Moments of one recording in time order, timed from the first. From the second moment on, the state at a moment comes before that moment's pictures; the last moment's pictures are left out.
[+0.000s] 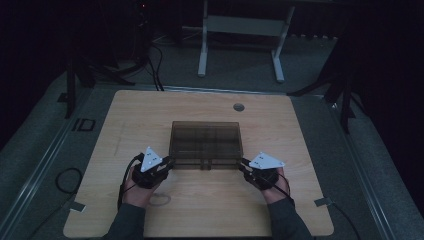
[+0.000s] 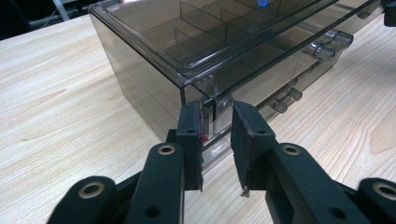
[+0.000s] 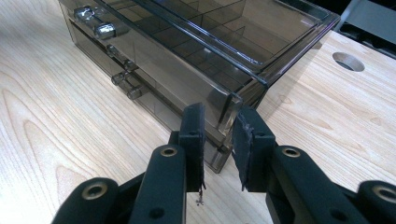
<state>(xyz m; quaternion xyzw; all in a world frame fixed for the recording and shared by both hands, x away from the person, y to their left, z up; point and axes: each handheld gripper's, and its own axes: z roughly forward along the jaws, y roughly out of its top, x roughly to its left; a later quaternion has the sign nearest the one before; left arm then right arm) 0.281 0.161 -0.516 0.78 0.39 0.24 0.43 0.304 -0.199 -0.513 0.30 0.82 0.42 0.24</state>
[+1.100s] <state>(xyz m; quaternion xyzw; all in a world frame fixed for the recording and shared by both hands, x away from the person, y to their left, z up) 0.268 0.158 -0.511 0.78 0.39 0.25 0.42 0.292 -0.199 -0.511 0.29 0.83 0.41 0.25</state>
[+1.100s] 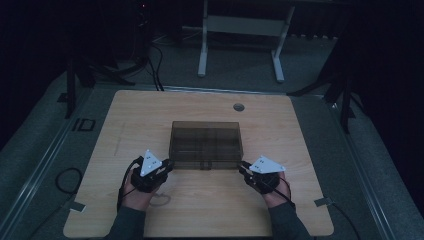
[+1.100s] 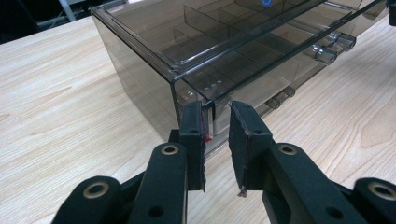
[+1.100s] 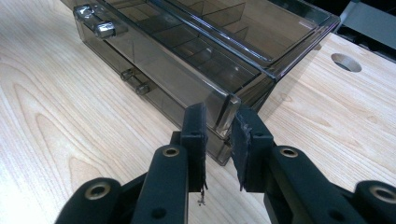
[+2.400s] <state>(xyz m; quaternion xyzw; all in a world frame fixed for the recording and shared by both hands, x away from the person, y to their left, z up) 0.250 0.156 -0.507 0.78 0.39 0.25 0.43 0.278 -0.202 -0.508 0.28 0.83 0.42 0.24</state>
